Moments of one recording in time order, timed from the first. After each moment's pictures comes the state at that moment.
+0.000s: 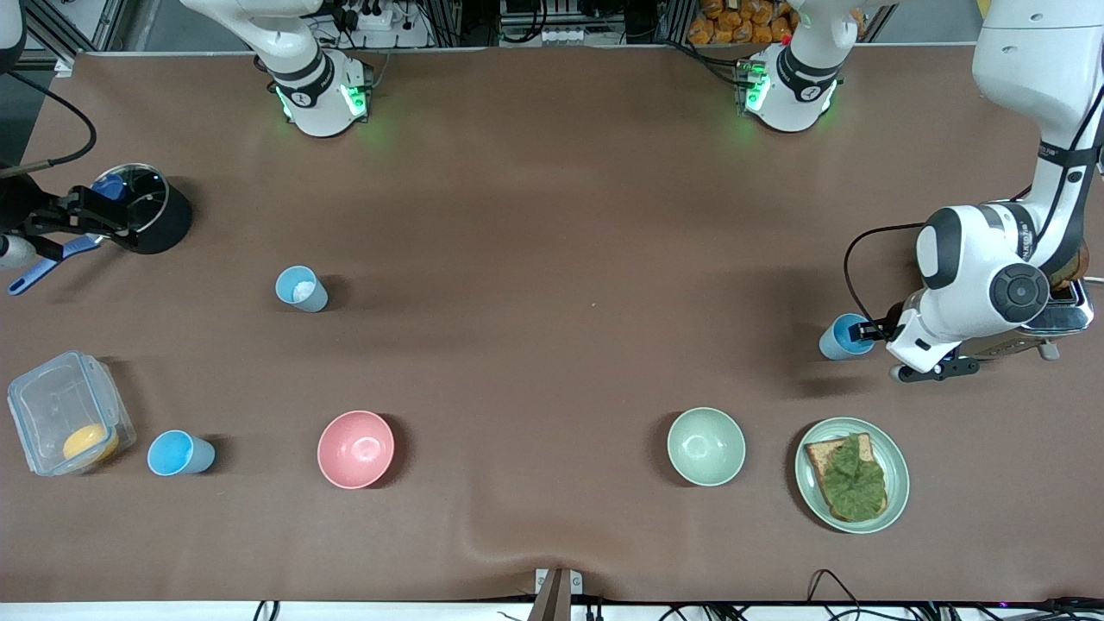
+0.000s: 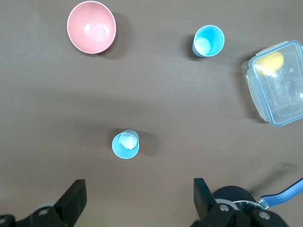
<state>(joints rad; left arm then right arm) 0.11 0.42 -0.05 -2.00 0.08 2.28 -0.11 -0.05 0.04 -0.02 -1.57 0.03 1.57 -0.24</state>
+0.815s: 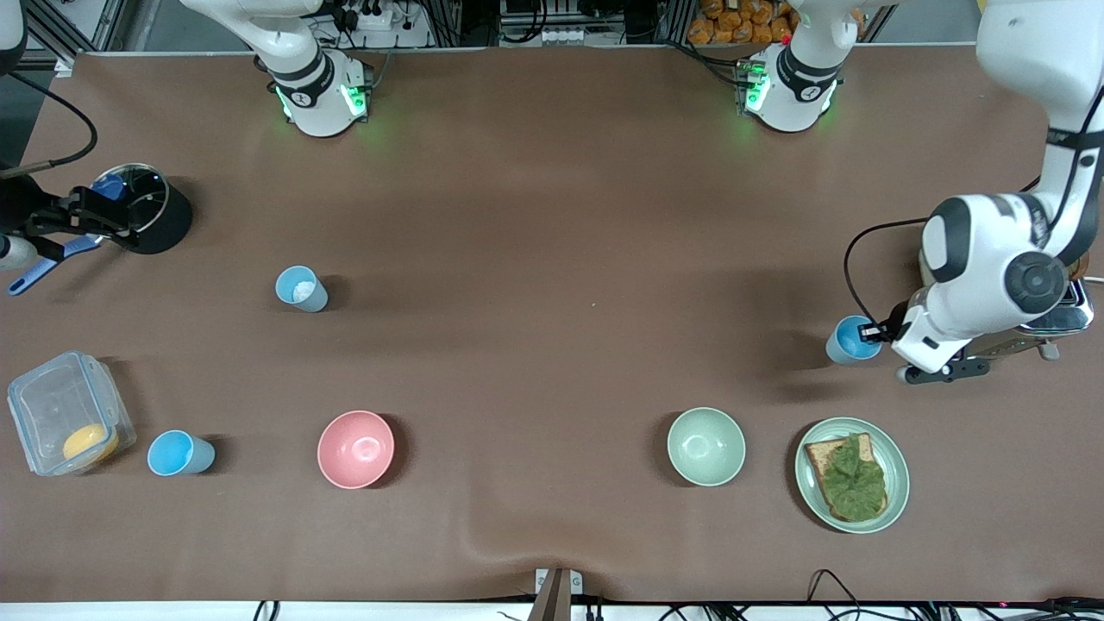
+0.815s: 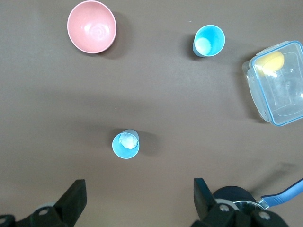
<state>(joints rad) 0.10 0.32 -0.08 -1.95 0.03 2.18 -0.12 -0.05 0.04 -0.02 -1.57 0.03 1.57 -0.24</state>
